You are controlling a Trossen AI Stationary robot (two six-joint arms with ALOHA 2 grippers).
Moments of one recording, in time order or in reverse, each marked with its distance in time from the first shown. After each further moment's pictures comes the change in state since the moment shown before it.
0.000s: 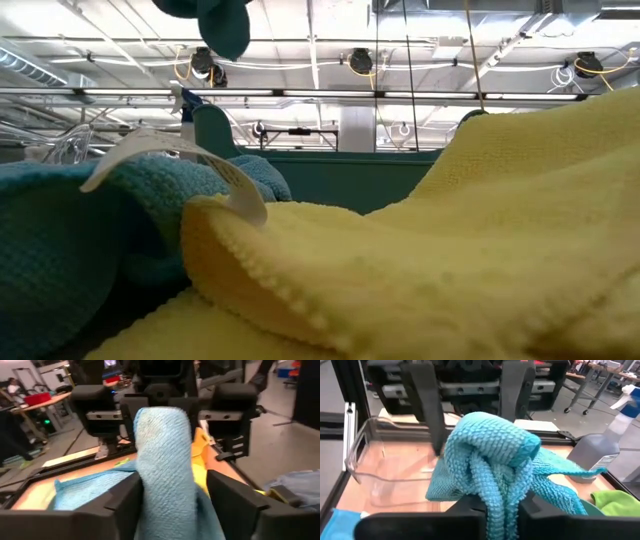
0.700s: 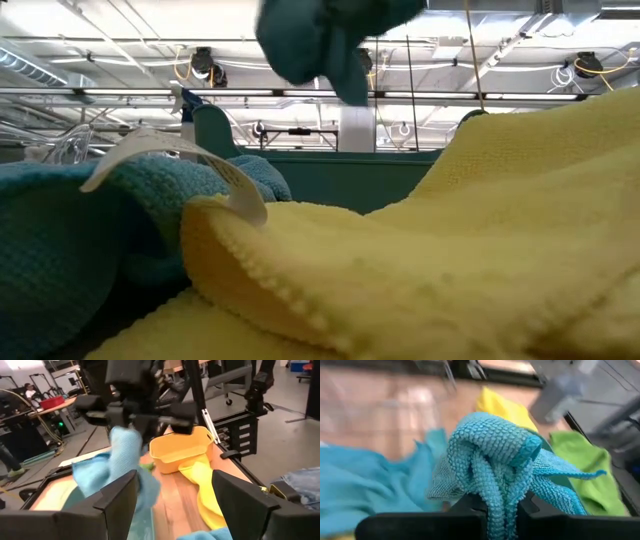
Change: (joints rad) left arm -0.113 -0.069 0.002 -0.085 -0.171 0.008; right arm -0.019 -0.125 0.000 -0.588 0.007 0.245
